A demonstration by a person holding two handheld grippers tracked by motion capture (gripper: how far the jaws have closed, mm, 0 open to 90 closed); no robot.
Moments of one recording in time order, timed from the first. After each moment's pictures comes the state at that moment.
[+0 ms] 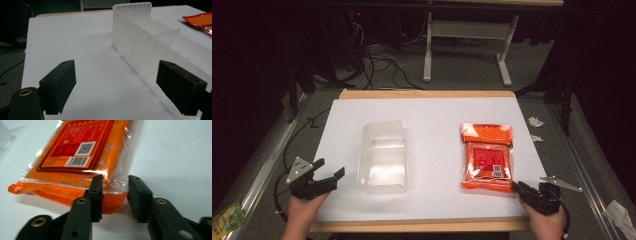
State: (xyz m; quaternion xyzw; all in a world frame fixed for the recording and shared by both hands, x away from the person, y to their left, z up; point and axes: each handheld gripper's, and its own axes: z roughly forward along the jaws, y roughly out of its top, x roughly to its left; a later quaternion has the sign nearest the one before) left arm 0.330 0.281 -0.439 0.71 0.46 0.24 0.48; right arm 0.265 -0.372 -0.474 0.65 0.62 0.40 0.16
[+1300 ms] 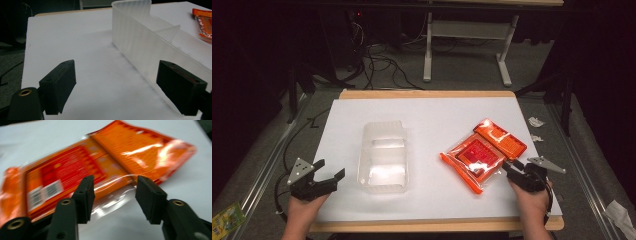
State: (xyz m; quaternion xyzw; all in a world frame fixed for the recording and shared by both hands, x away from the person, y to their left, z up) left arm 0.328 0.280 -0.441 0.72 0.45 0.24 0.47; right arm 0.322 -0.355 -0.465 0.62 0.62 0.41 0.26
